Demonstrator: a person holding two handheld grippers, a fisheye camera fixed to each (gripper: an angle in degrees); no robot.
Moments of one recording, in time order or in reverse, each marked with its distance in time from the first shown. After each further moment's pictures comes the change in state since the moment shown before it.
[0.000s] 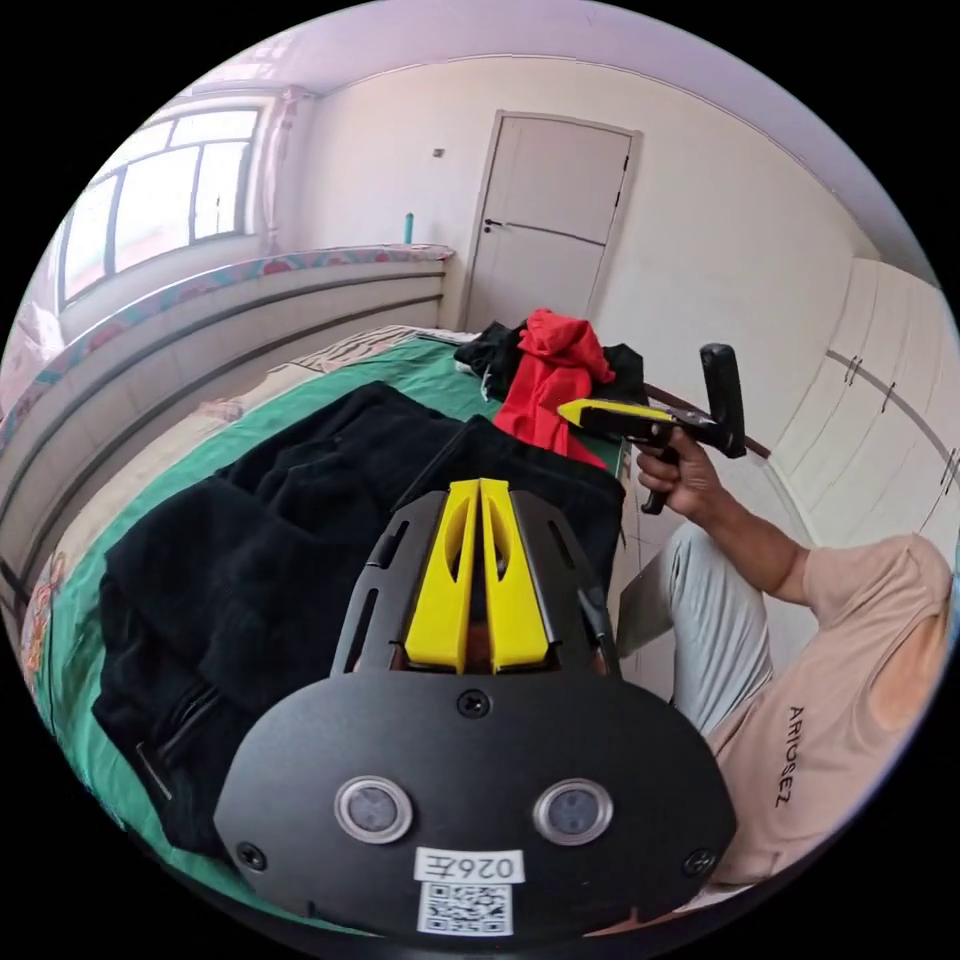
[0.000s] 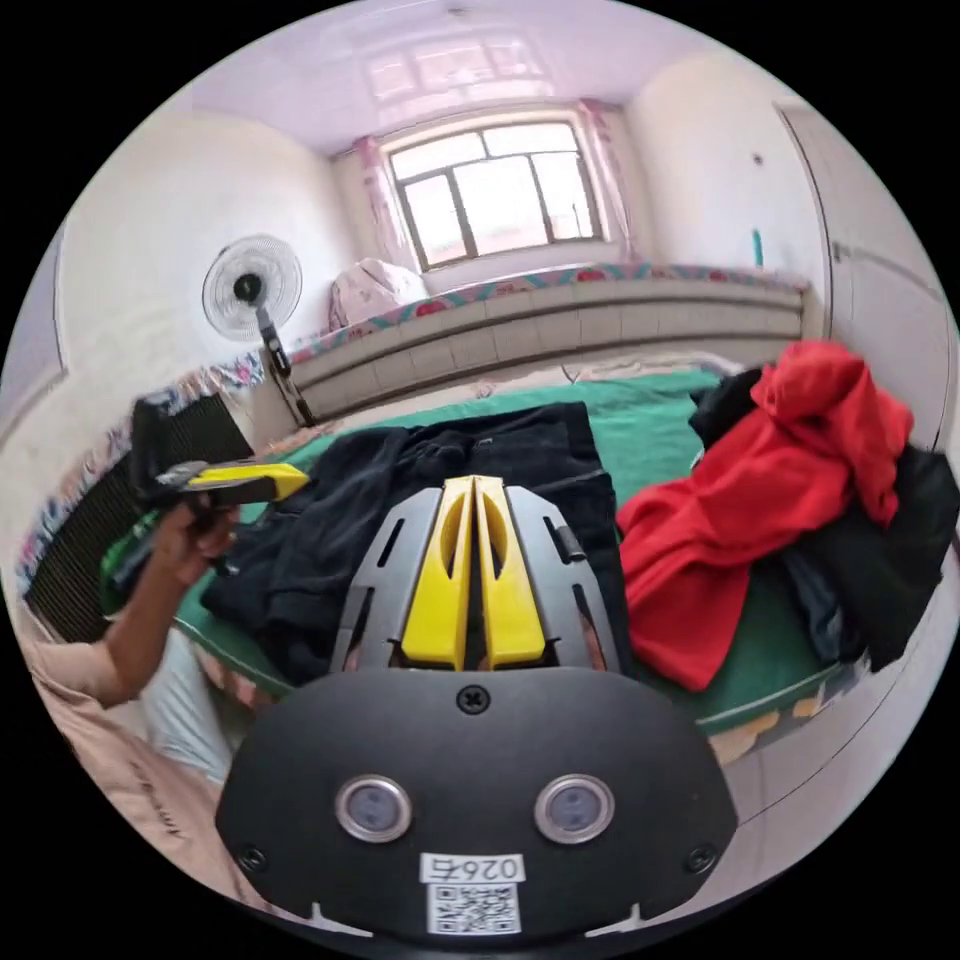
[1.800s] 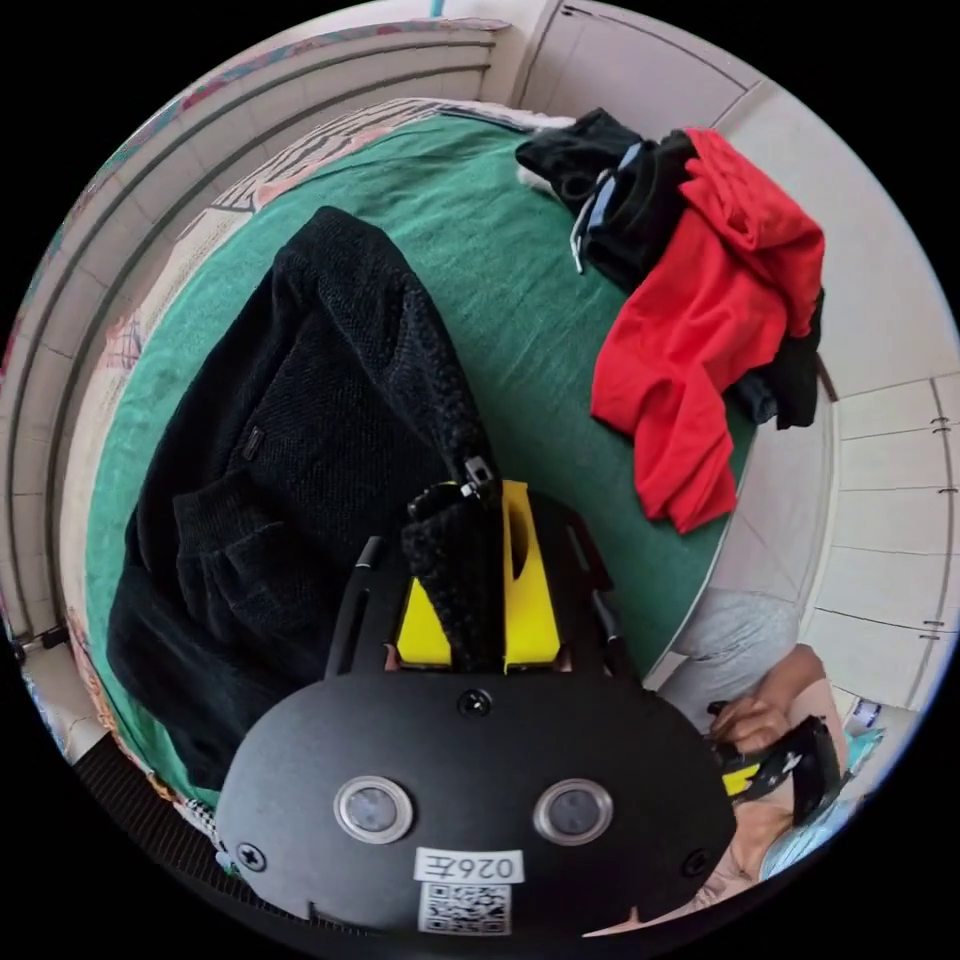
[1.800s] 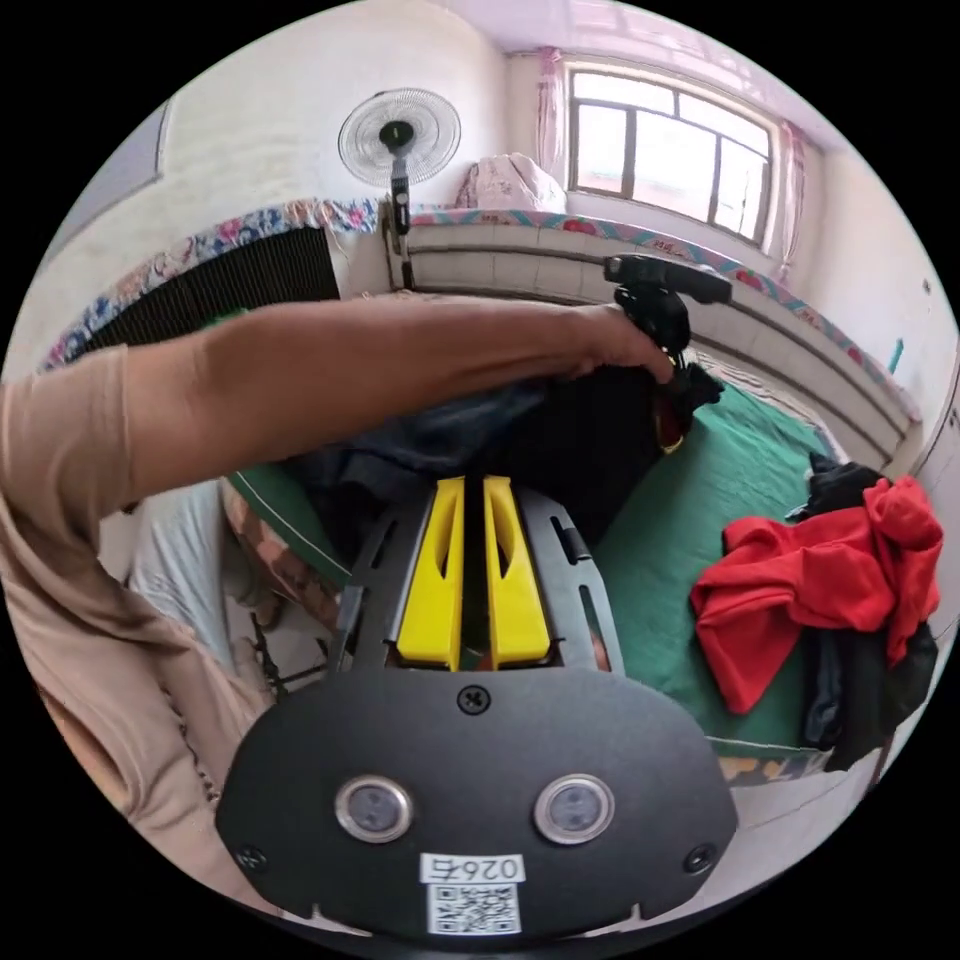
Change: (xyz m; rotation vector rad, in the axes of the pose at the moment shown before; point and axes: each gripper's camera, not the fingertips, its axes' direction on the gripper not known) left arm -0.118 -0.184 0.389 -0.644 -0.017 -0.198; right arm -0.051 0.140 0.026 -0.234 -0.118 -0.433
